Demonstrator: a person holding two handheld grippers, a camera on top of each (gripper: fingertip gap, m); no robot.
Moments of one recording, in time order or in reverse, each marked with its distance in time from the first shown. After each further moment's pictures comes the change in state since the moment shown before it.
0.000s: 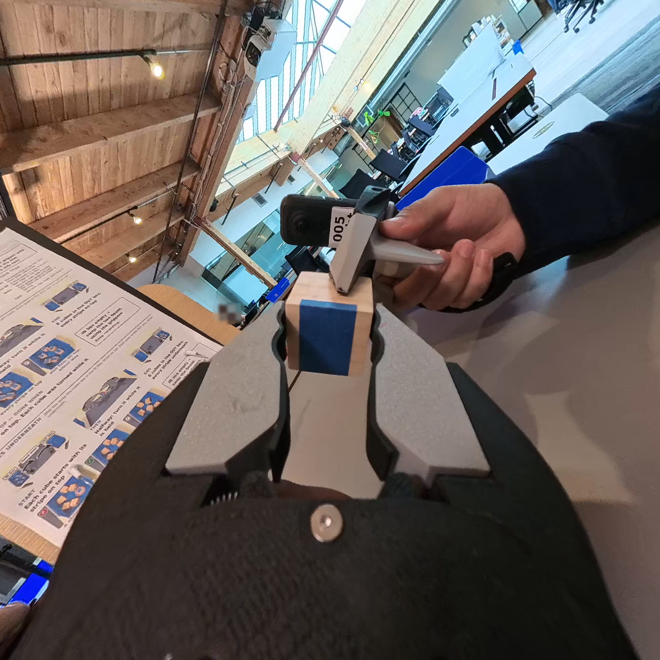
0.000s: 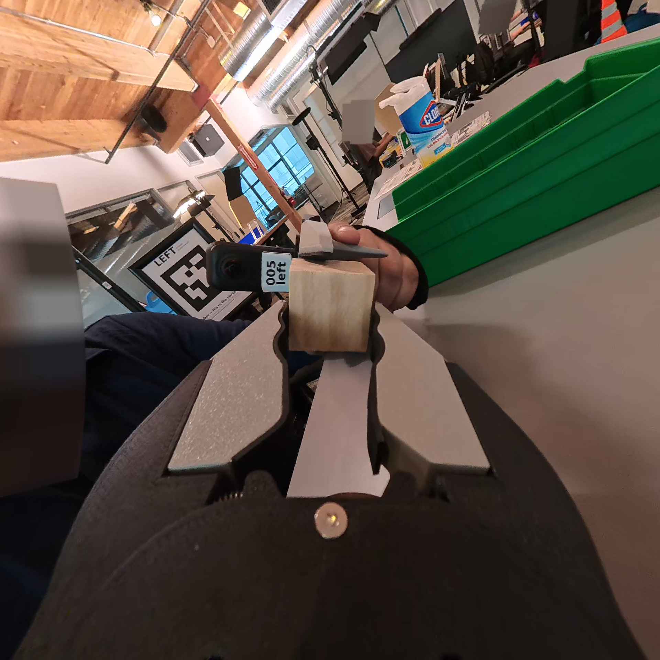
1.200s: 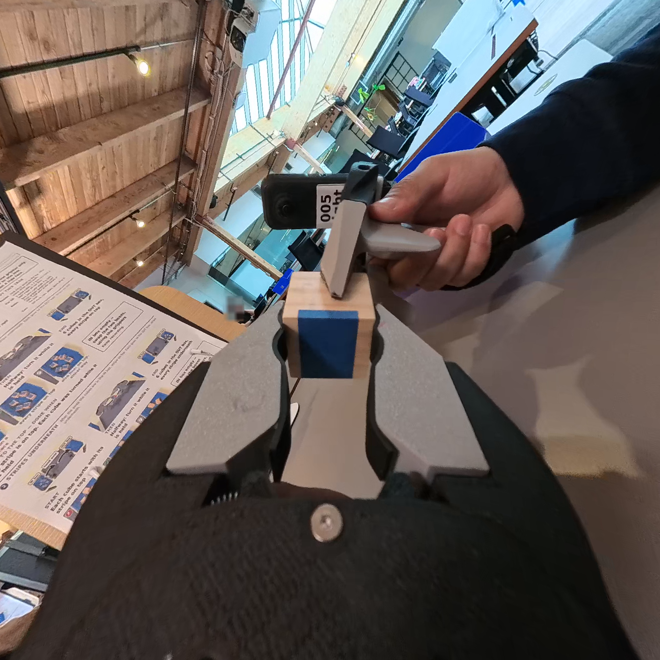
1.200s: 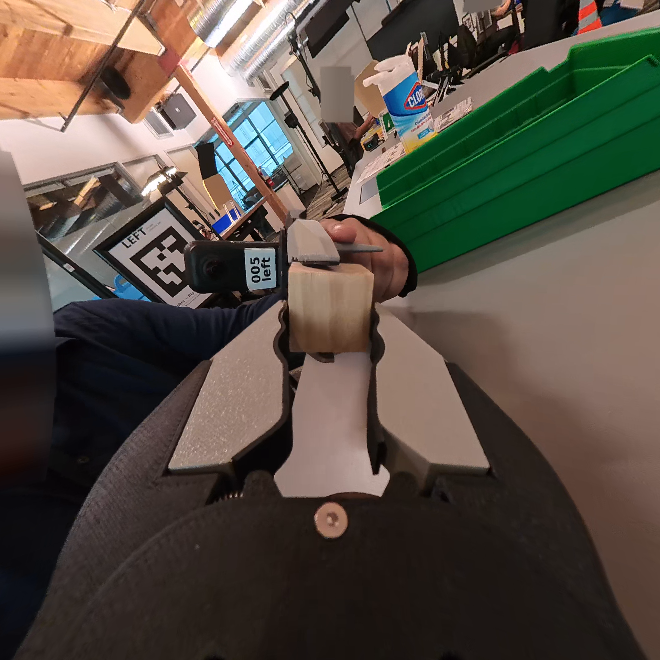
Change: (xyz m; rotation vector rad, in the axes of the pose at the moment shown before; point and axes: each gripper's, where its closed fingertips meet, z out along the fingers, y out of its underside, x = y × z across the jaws) left arm 0.008 0.009 0.002 -0.044 0.011 0.084; right arm 0.006 0.007 0.002 -0.050 0.060 -0.041
